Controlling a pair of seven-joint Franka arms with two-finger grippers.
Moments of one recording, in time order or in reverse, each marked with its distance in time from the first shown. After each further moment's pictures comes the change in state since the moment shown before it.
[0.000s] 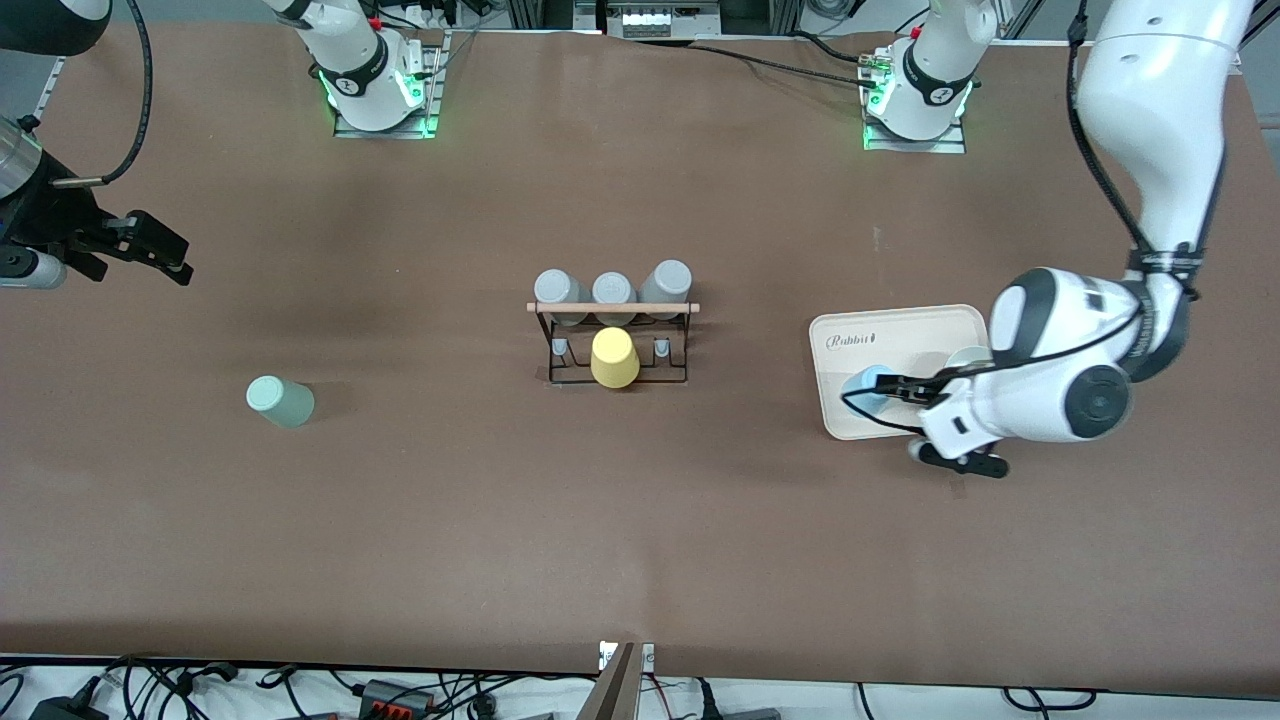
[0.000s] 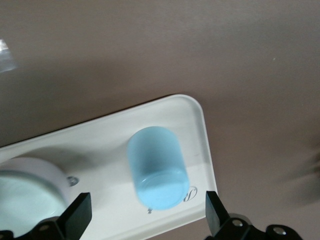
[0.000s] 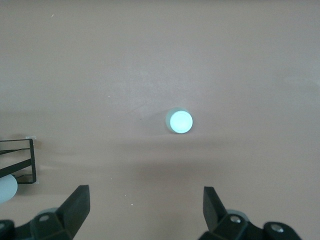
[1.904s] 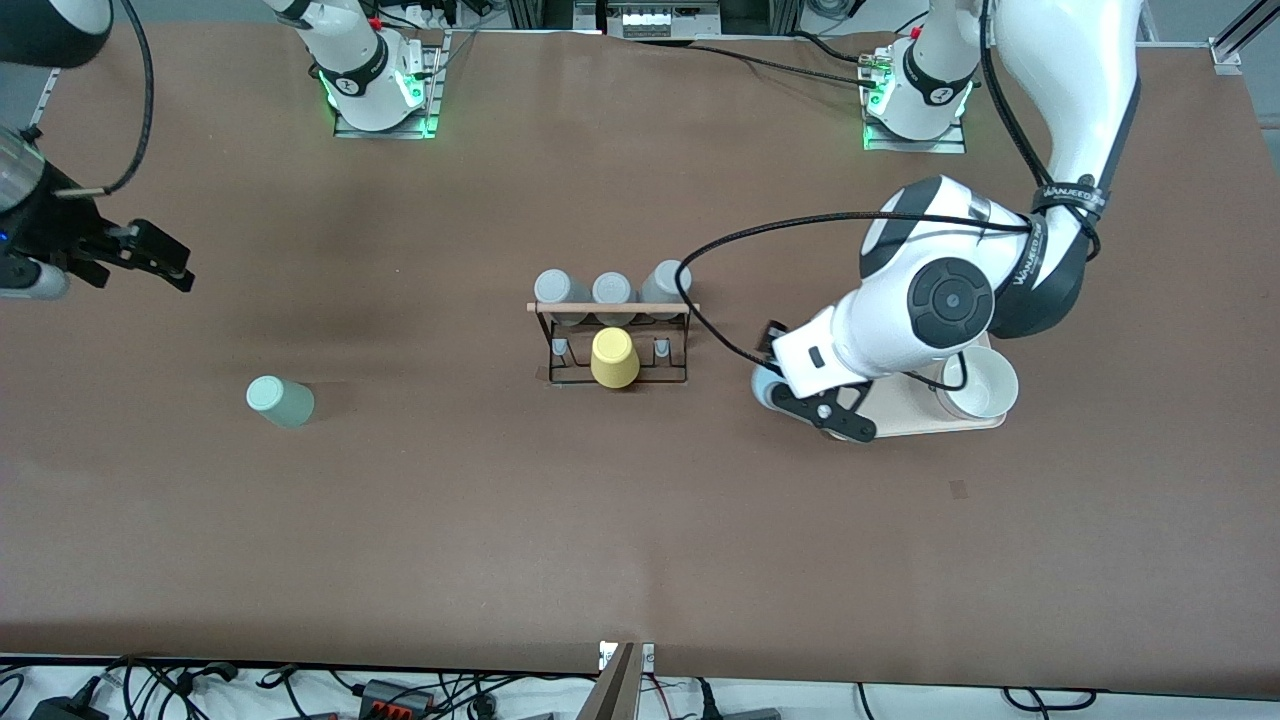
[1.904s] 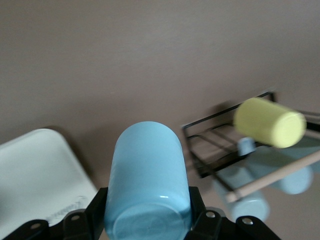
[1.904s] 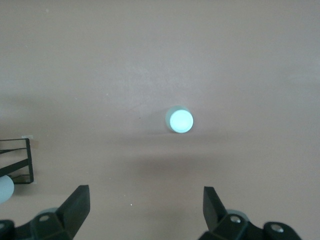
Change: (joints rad) left arm -0.254 -0.038 -0.047 0.276 -0.085 -0.133 -0.172; right arm -0.001 0.051 -0.001 0.013 -0.005 -0.002 0.000
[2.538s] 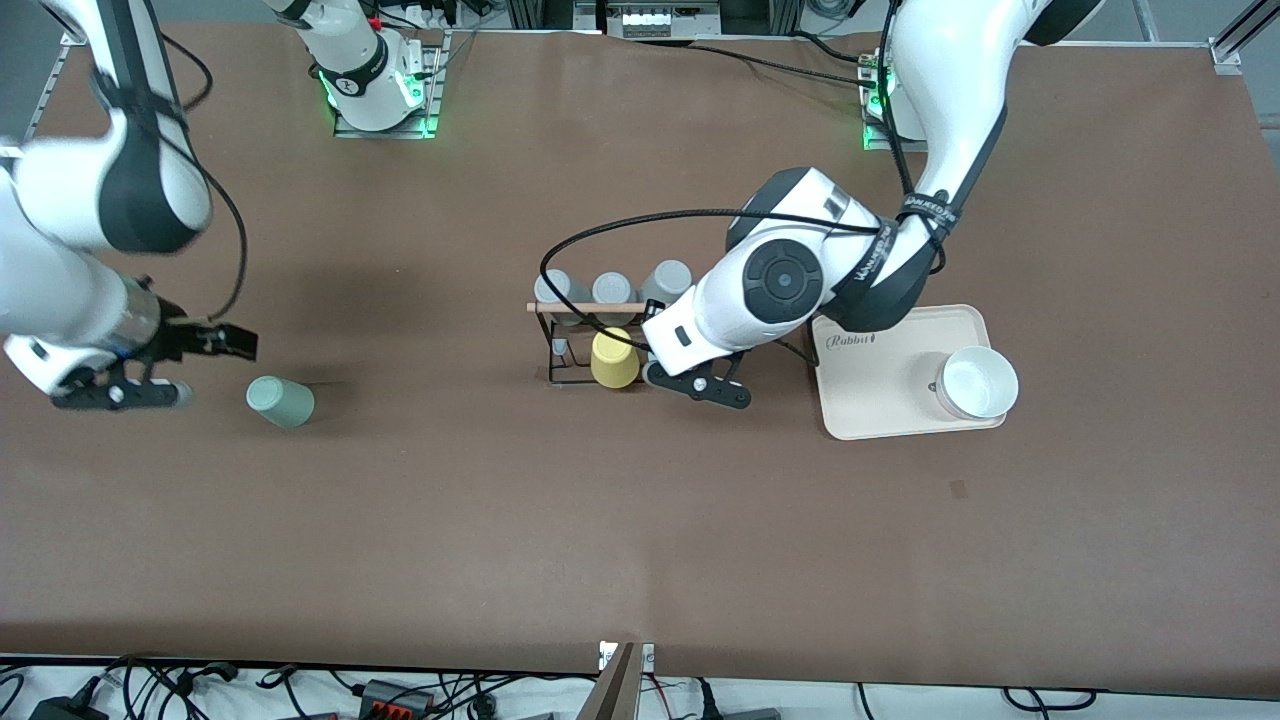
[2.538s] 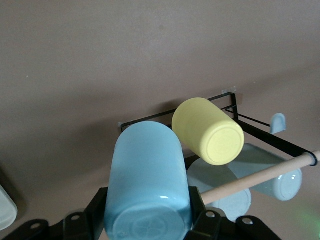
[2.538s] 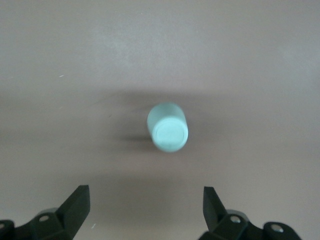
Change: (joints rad) left arm -0.212 0.142 0.039 0.128 0.015 0.009 -0.203; right arm -0.018 0.299 -0.012 -0.030 -0.076 0.198 -0.117
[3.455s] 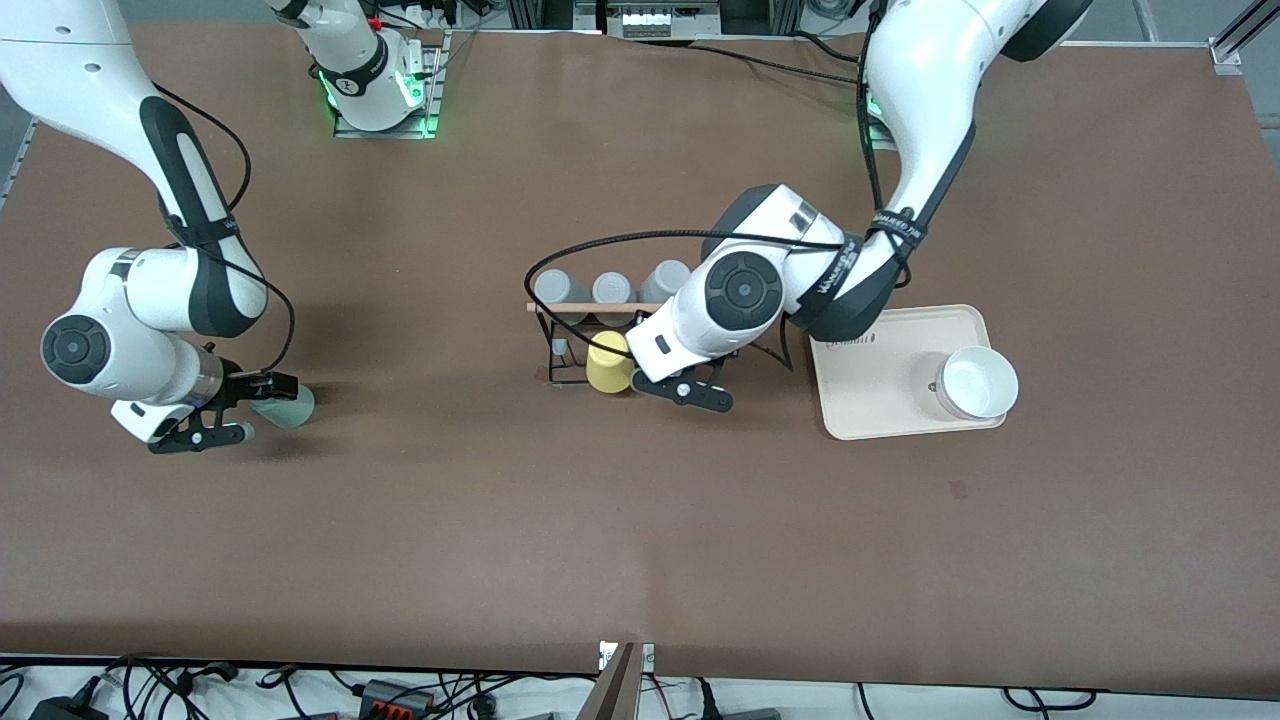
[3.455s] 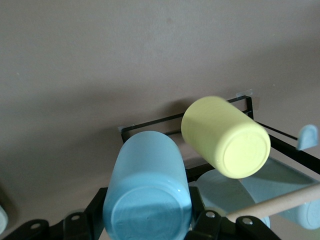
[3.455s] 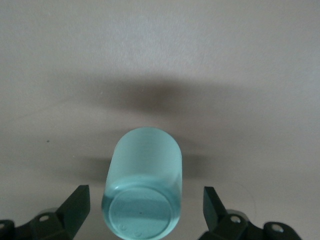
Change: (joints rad) left arm -0.034 0.060 0.002 0.015 0.035 0.028 -0.064; right arm -0.060 0.212 -0.003 -0.093 0.000 0.283 -0.107
